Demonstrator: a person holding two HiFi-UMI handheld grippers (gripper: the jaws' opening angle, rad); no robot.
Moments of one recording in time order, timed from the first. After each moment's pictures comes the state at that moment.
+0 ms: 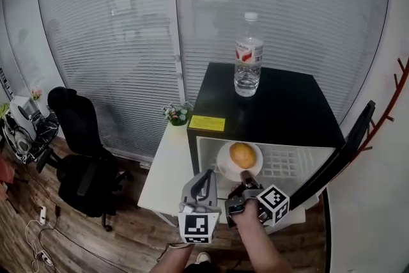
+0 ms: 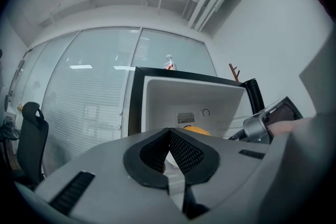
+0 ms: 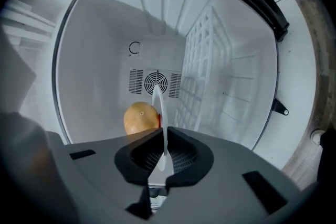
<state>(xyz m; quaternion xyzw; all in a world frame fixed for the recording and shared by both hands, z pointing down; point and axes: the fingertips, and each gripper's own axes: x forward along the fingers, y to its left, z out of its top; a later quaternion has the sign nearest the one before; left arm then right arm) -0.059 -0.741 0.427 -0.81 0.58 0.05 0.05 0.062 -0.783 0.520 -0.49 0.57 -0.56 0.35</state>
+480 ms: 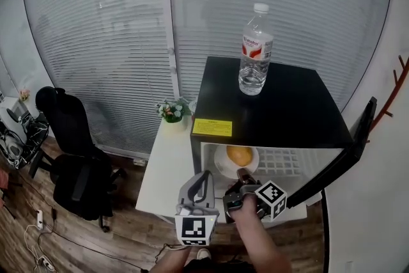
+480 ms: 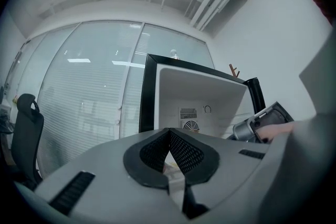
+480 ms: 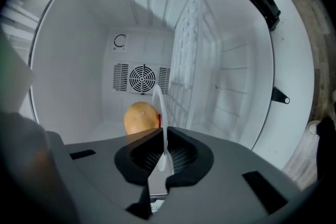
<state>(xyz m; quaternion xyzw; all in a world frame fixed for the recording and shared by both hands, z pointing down) -0.079 -0.759 0.442 -0.82 0.56 0.06 0.04 0.045 -0.806 0.549 -0.51 0.53 -0.59 0.34</state>
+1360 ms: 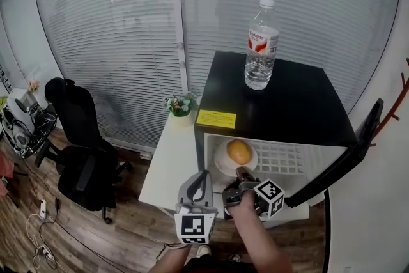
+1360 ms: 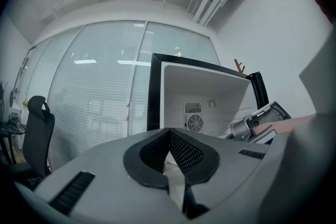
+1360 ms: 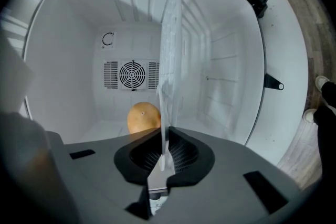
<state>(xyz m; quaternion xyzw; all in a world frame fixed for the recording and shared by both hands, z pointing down) -0.090 -0.744 0.459 -0.80 0.60 0.04 0.02 0.033 -0.799 0.567 -0.50 0.50 -0.62 0.34</state>
